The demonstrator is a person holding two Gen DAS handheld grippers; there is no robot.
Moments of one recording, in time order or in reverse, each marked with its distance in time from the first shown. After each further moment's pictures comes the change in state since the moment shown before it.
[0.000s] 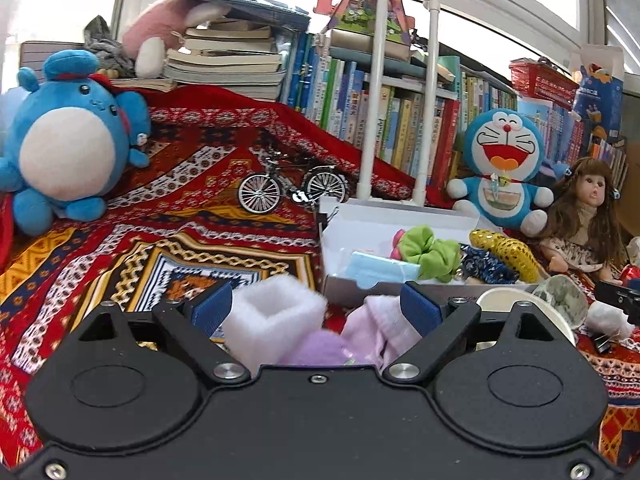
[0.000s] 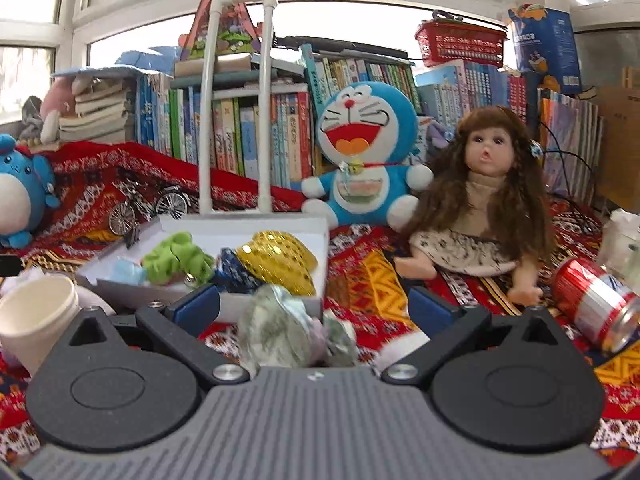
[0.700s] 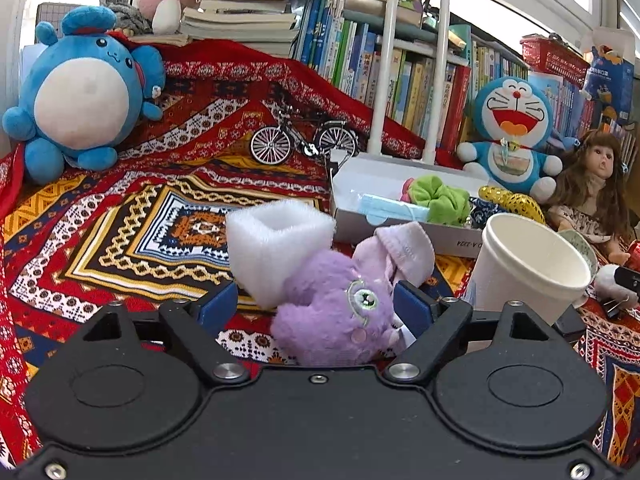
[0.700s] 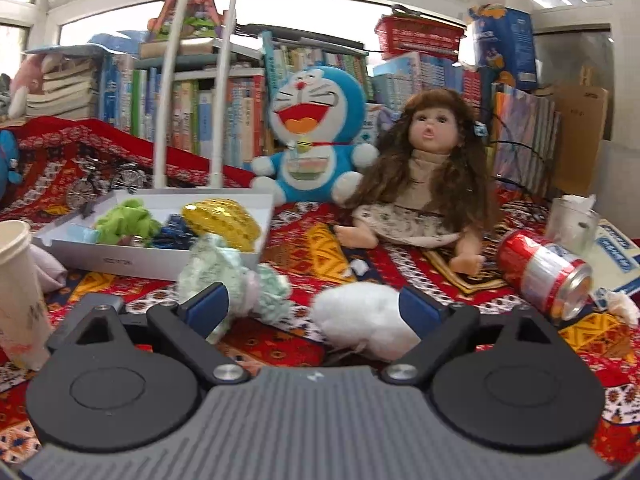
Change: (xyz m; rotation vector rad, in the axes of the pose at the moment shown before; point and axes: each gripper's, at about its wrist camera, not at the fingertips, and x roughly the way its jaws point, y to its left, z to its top) left arm 0.001 -0.001 -0.042 -0.026 0.082 0.024; right arm -0.010 -0.022 -0.029 -0.017 0.009 -0.148
